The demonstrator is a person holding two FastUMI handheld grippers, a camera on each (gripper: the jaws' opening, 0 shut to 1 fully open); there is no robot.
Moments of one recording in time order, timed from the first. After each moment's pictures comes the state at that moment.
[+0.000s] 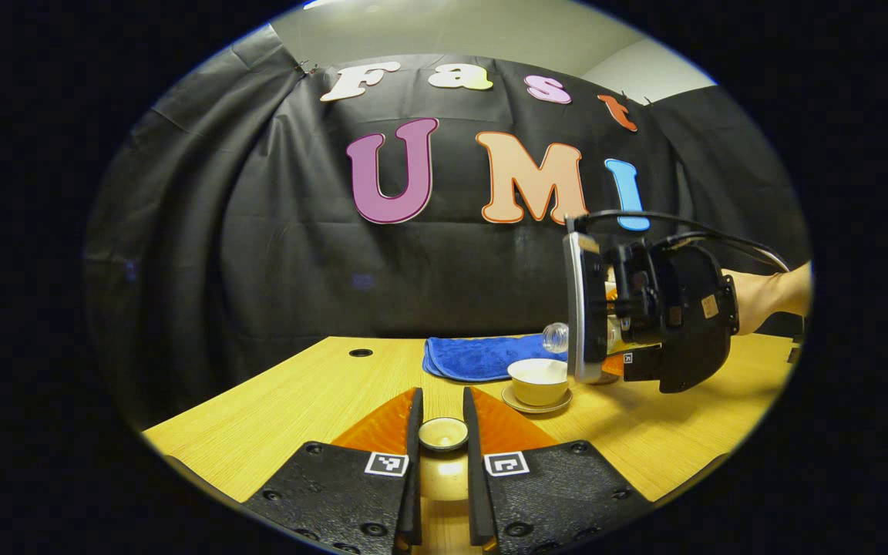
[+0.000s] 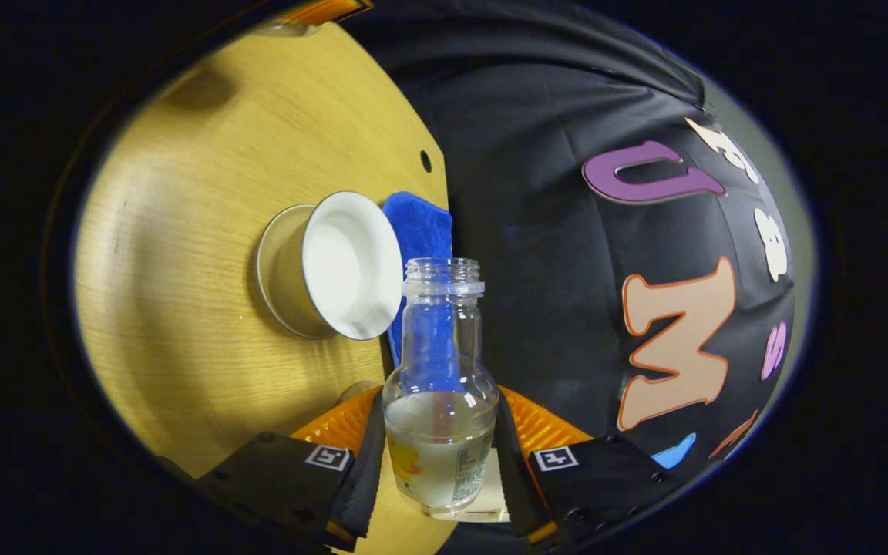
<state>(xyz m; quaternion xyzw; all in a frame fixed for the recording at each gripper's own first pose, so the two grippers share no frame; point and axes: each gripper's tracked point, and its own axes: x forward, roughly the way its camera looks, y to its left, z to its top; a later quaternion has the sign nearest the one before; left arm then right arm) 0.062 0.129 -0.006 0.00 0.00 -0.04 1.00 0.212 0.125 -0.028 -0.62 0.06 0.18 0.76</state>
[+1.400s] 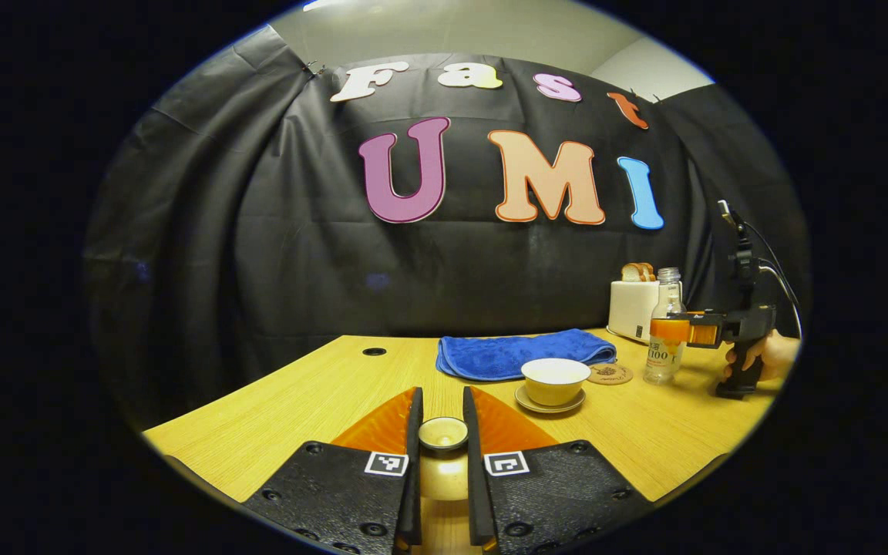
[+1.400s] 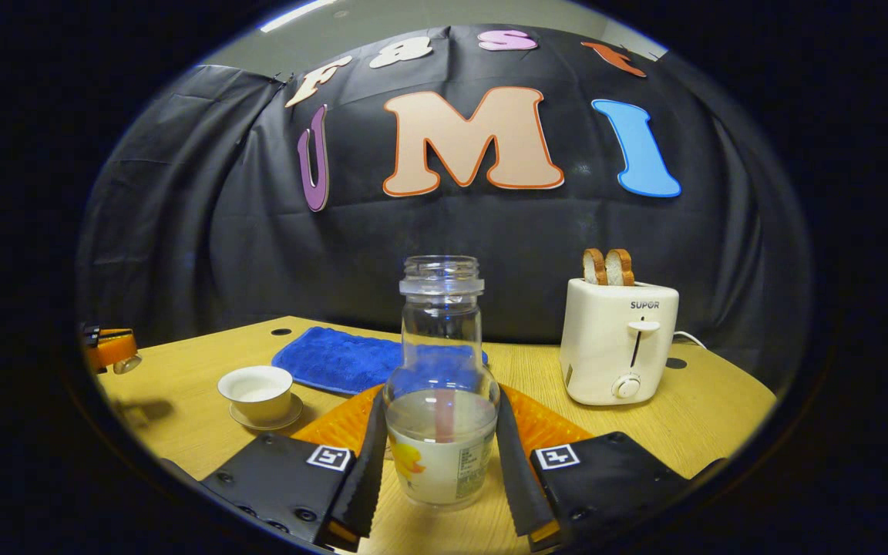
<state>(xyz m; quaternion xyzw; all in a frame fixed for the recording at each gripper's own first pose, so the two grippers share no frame) 0.064 0.140 -0.008 0.00 0.01 -0.01 1.00 0.205 -0.006 -0.014 -0.02 0.05 0.11 0.99</state>
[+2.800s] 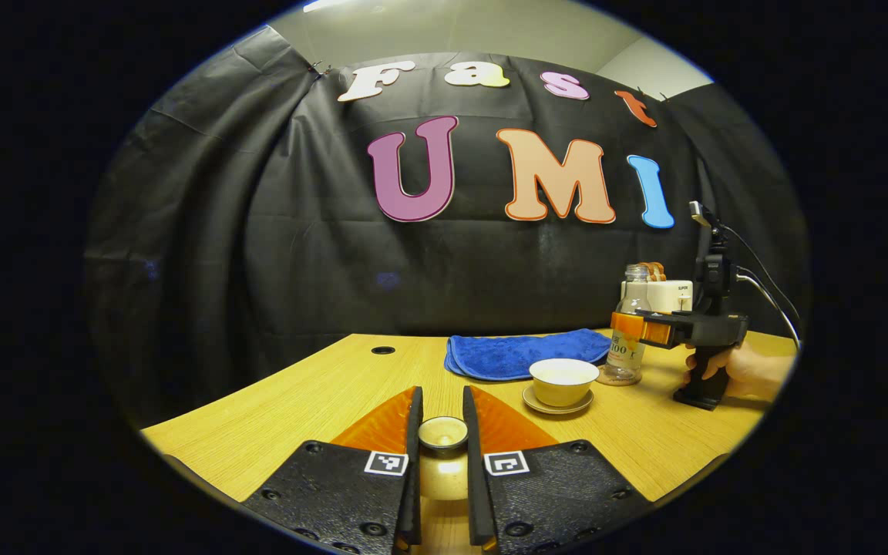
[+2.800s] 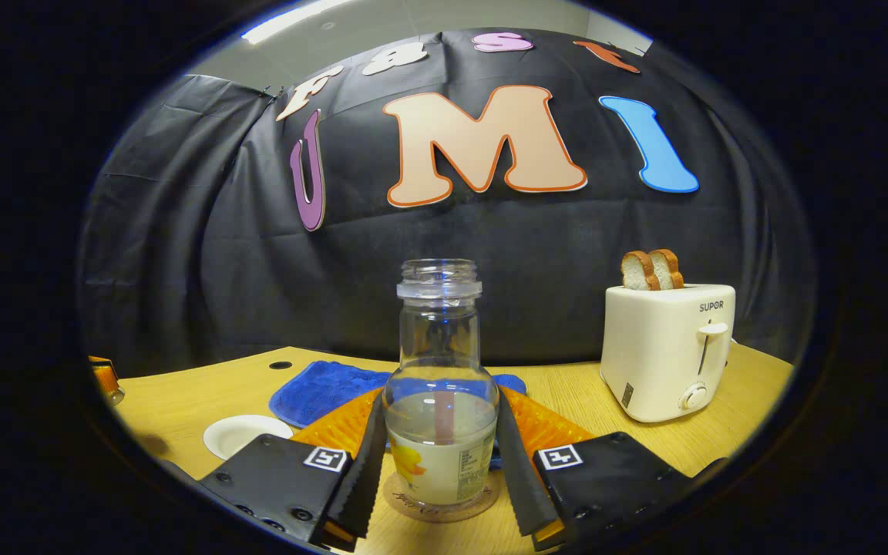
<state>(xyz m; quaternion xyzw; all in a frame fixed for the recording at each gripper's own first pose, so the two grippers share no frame) 0.065 0.141 -0.009 0.00 0.01 0.01 1.00 0.272 0.058 -0.012 0.01 0.02 0.11 0.99</state>
